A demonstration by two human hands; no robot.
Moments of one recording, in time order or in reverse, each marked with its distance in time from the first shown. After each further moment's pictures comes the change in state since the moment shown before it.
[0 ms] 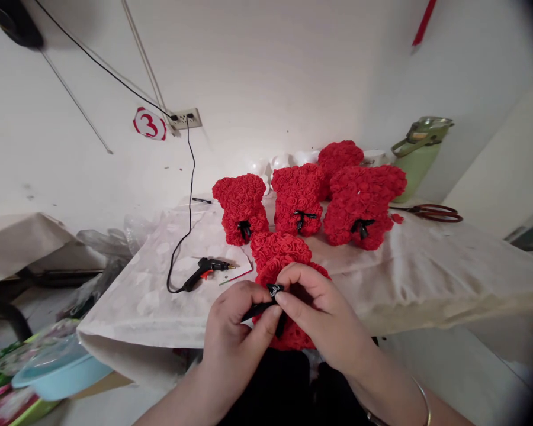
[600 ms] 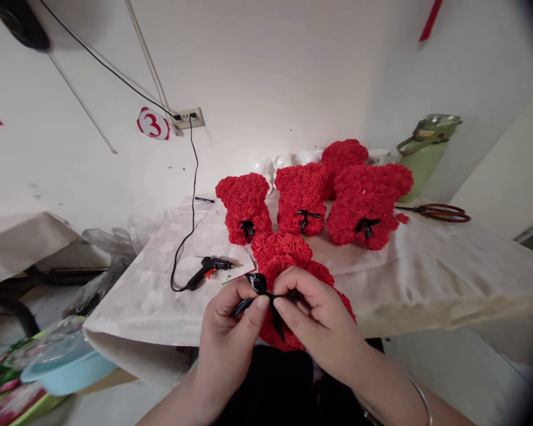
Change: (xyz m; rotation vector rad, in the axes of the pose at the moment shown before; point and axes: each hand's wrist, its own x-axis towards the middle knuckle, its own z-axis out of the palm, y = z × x) left_hand -0.015 -0.020 0.003 -0.498 0.138 -0.265; right_hand -0.001 -0.003 0.009 -0.108 -0.031 -0.101
